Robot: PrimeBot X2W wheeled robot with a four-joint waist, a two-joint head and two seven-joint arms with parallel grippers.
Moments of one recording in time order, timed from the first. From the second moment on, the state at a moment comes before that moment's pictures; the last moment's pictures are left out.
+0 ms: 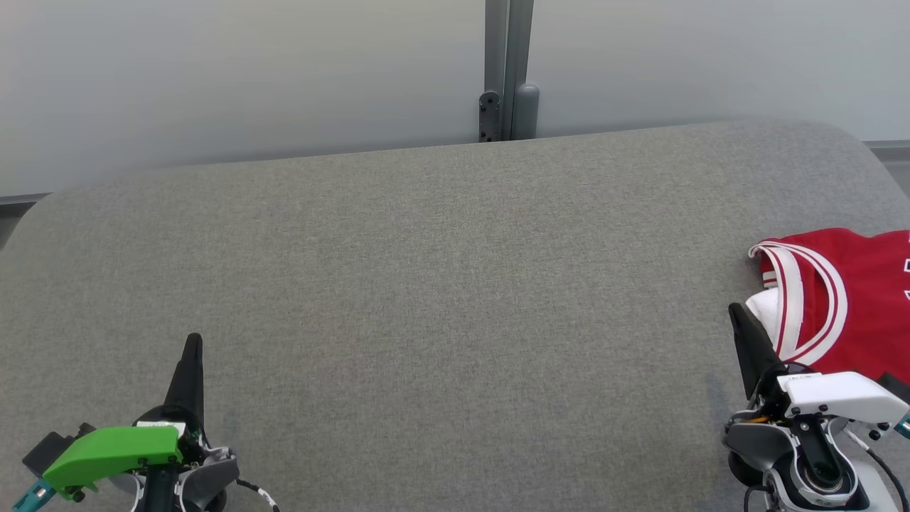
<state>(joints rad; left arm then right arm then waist) -0.10 0.05 0.10 0.26 -1.54 -0.12 0.10 -0.12 -0.05 -0.11 0.26 1.54 0.13 0.10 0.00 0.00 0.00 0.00</state>
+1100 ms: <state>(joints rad) -0.10 0.05 0.11 0.25 -1.61 -0.13 0.11 -0.11 -0.05 -0.11 0.25 1.61 0.13 0.11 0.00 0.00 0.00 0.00</state>
